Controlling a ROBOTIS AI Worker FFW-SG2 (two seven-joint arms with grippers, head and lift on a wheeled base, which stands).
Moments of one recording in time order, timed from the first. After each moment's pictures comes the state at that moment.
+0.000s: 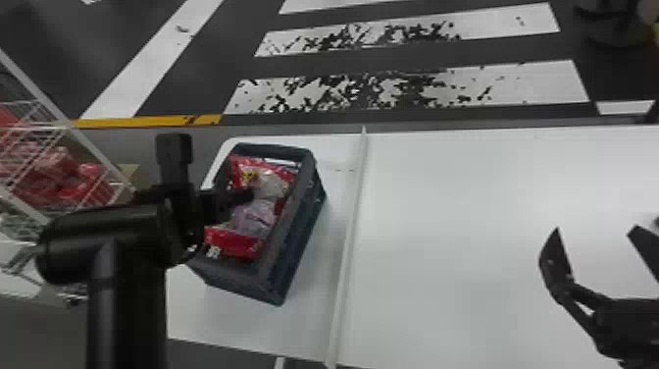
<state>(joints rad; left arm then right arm) -0.02 0.18 0.34 -1.94 -0.10 1.15 -0.50 0.56 -0.12 0.13 -1.81 -0.06 -0.32 -0.04</state>
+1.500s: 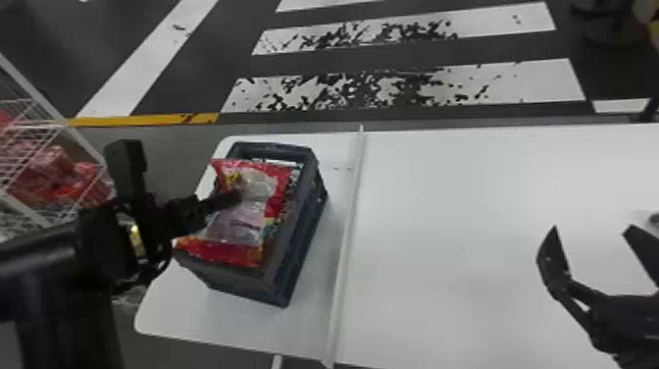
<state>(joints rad) 0.06 0.15 0.50 -2.15 0.10 1.35 -0.52 0.55 -0.12 0.12 -1.78 -0.09 -0.33 -0.04</state>
